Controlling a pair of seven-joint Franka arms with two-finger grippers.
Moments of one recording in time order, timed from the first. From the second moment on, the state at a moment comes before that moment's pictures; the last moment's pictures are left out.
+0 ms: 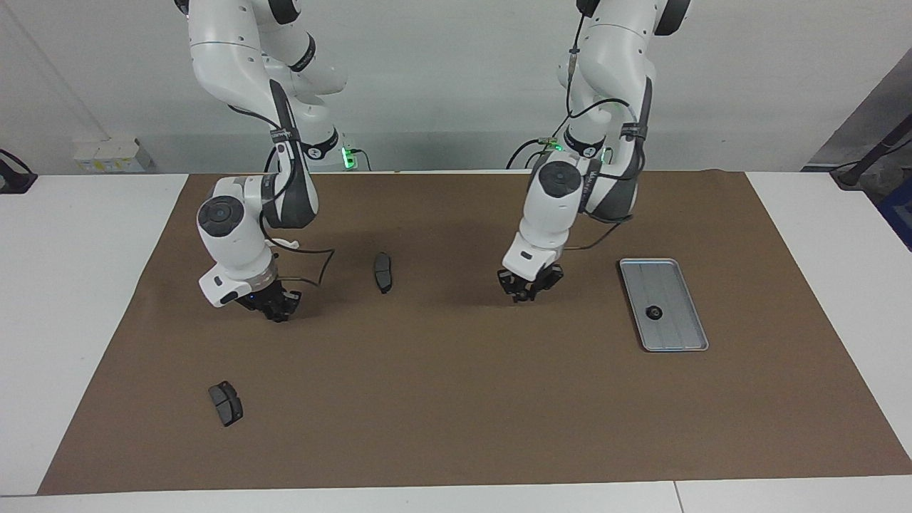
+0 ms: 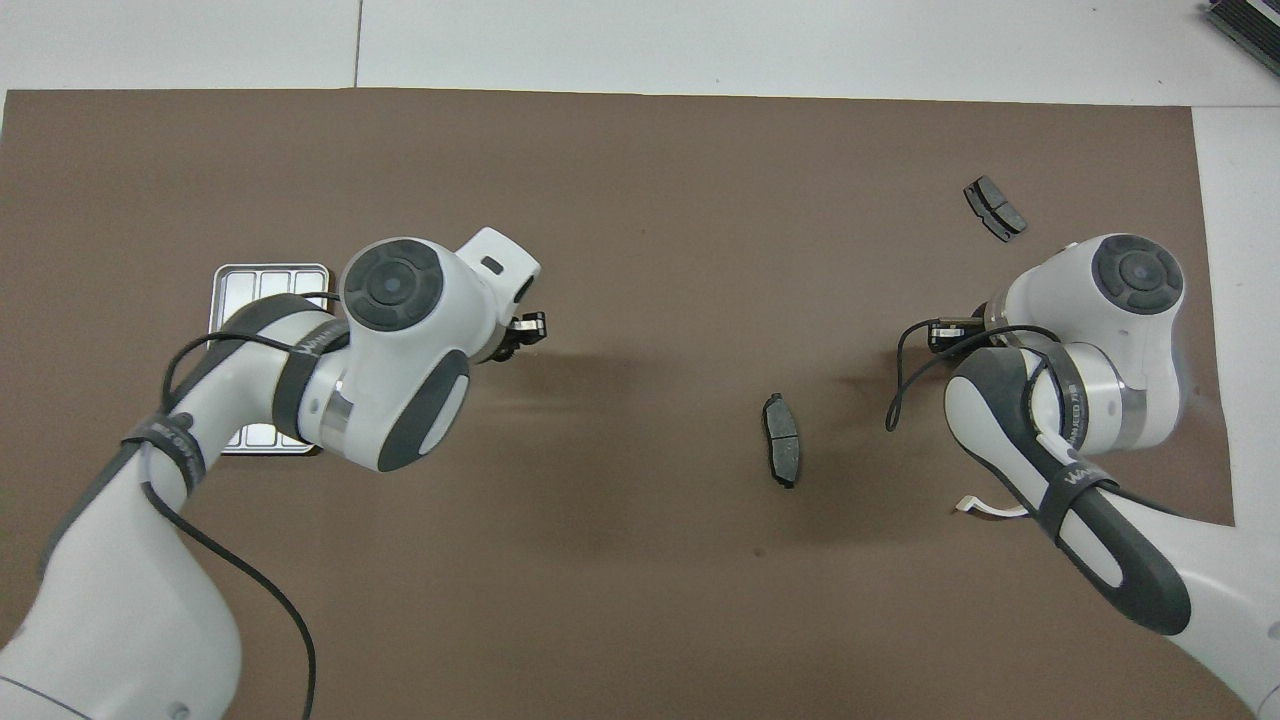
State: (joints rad) left arm -0.26 0.31 -0.14 -1.89 0.05 2.27 -0.50; right arm -0.04 0.31 0.05 -2.04 -0.11 2.34 0.19
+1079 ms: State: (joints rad) left arm 0.16 0.25 -0.14 -2.01 0.05 2.19 0.13; right arm 0.34 0.25 0.15 -1.98 -0.10 2.35 0.90
